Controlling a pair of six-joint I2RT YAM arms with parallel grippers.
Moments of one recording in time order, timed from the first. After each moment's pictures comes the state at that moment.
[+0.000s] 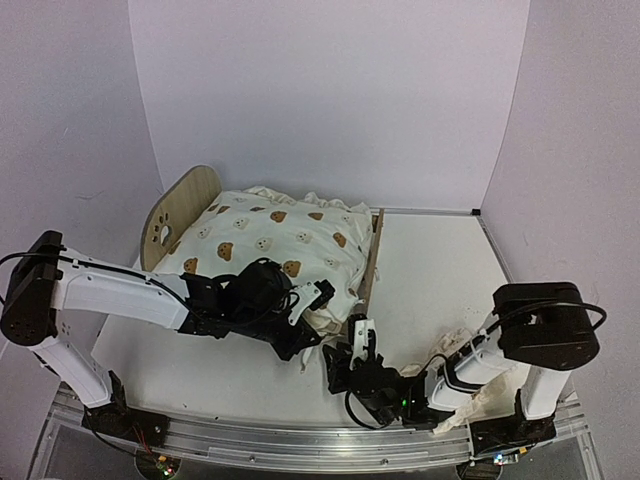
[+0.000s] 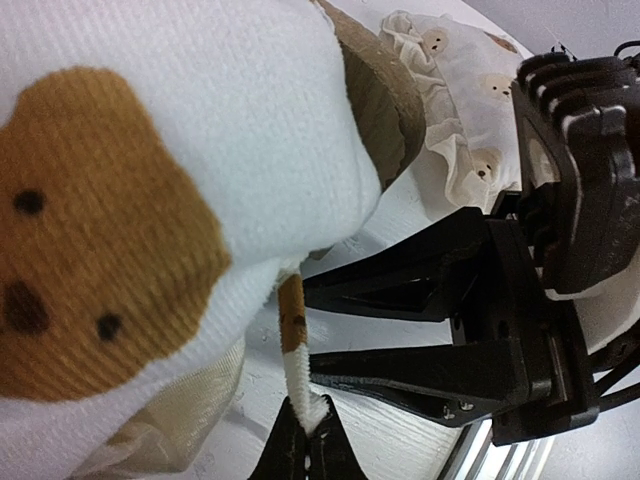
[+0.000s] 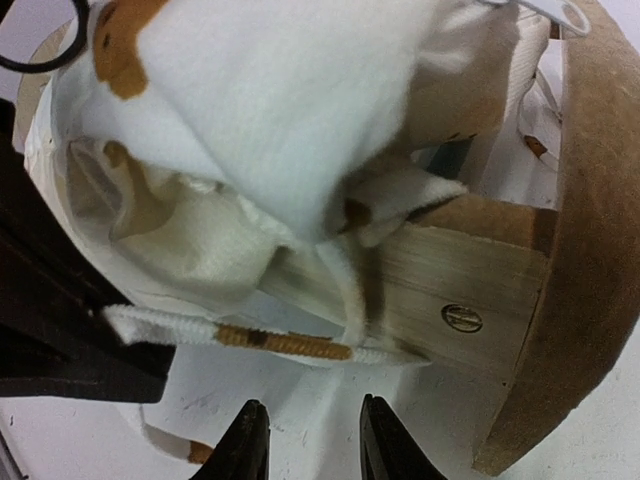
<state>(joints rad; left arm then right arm) -1.13 1.58 0.94 -0.11 0.12 -0.20 1.40 1.88 0.56 0.91 0.82 0.64</state>
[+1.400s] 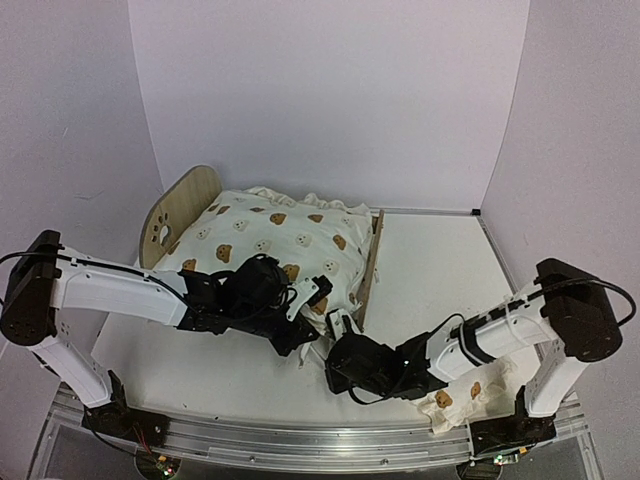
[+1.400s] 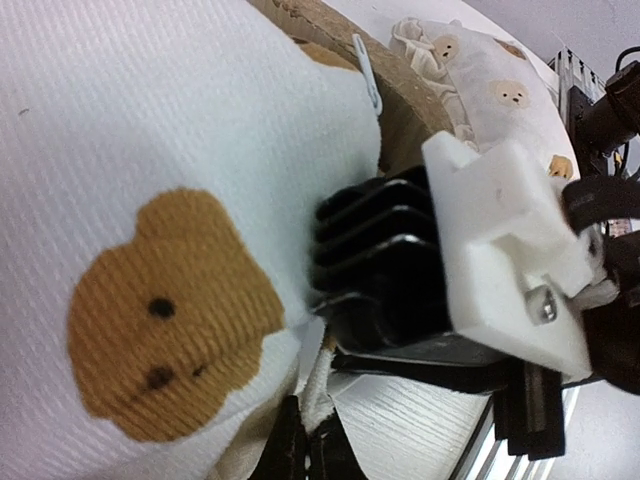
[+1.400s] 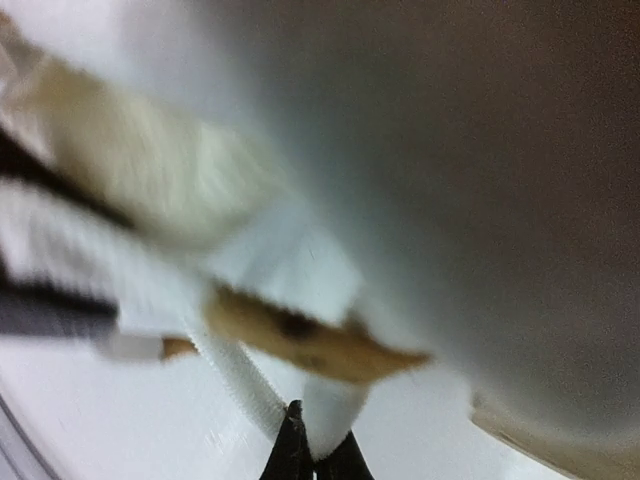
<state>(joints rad) -1.11 1.57 0.95 -0.12 0.11 -0.18 1.33 1.77 0.79 0.15 0.47 0.74</state>
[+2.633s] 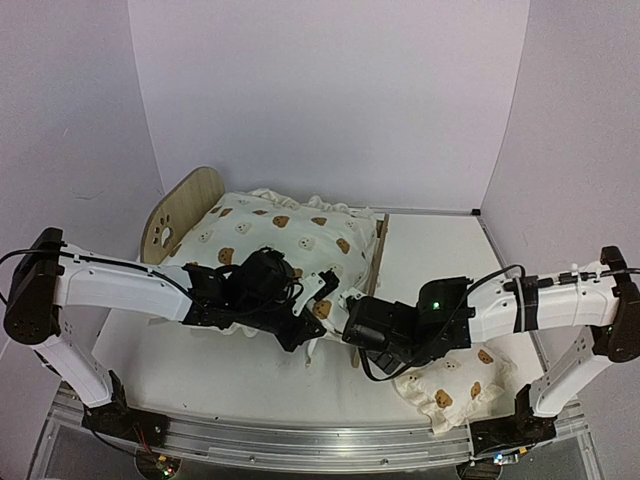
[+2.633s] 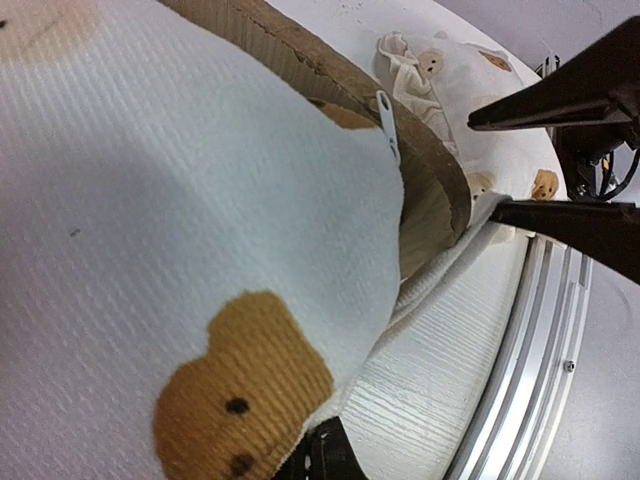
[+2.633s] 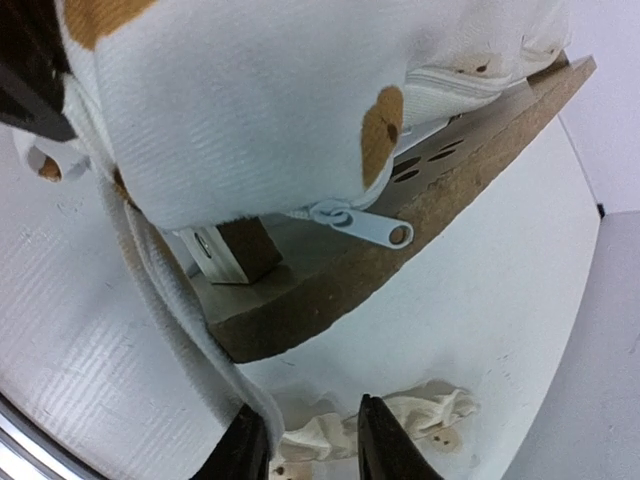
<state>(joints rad) -1.10 1.59 1.00 -0.13 0.13 -0.17 1.31 1.55 1.10 -0.84 0.60 0.35</state>
